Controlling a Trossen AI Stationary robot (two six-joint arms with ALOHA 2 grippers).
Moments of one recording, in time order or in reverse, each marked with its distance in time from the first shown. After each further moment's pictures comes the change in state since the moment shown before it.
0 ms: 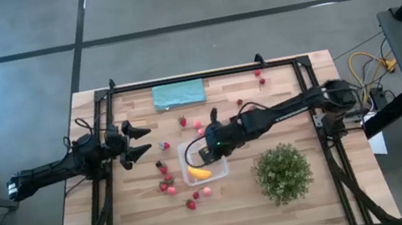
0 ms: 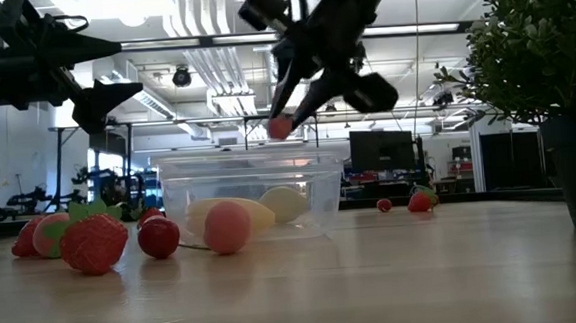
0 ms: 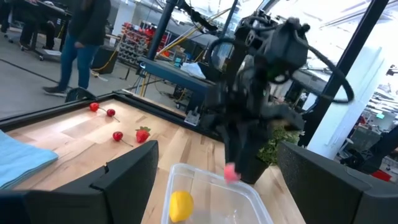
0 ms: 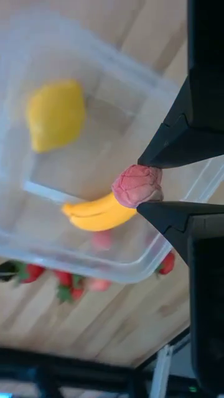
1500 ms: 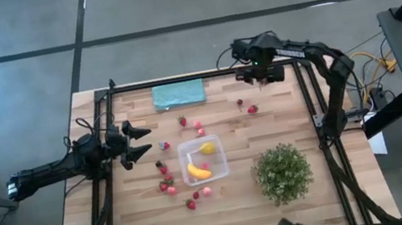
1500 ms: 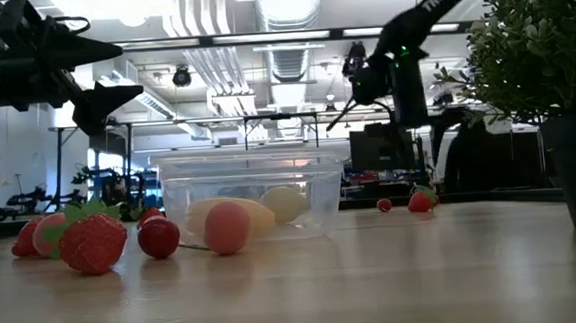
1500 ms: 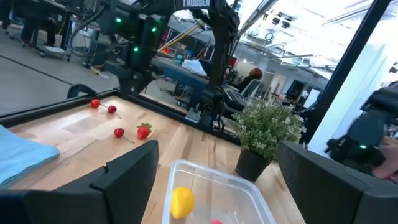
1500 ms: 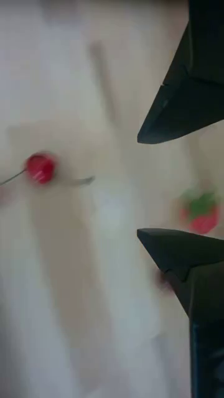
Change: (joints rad) left arm 0.000 0.006 0.000 -0.009 0.000 0.000; right arm -0.827 0.006 0.022 -0.630 0.095 -0.131
